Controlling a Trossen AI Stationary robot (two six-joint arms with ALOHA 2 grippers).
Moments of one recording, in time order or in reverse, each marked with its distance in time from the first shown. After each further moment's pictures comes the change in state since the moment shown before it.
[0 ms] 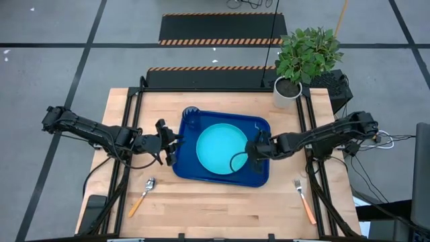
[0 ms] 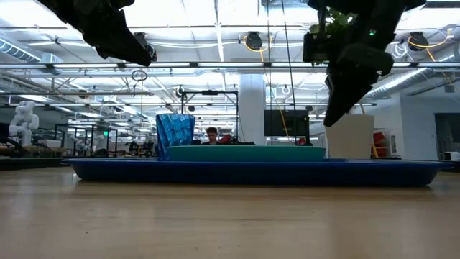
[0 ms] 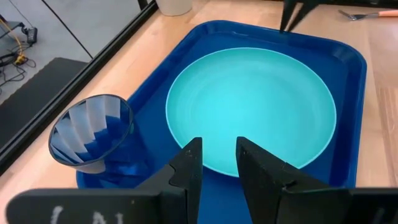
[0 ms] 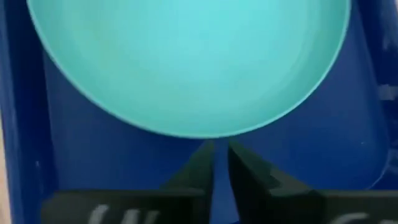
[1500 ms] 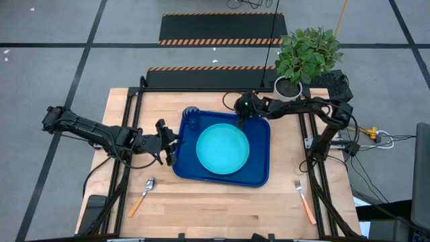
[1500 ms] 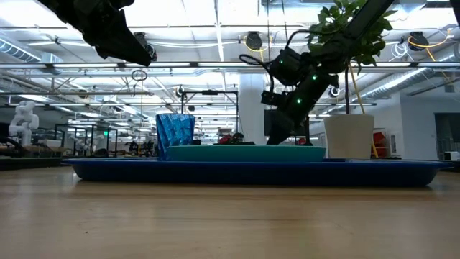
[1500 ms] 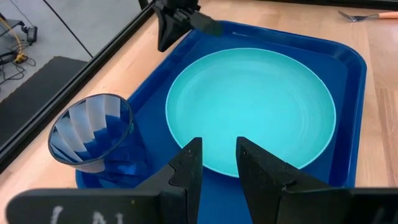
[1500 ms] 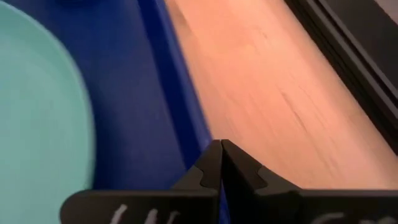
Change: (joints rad) left arm 0.000 0.000 0.000 0.000 0.000 -0.008; right arm -0.656 0.283 0.002 0.624 -0.220 -0.496
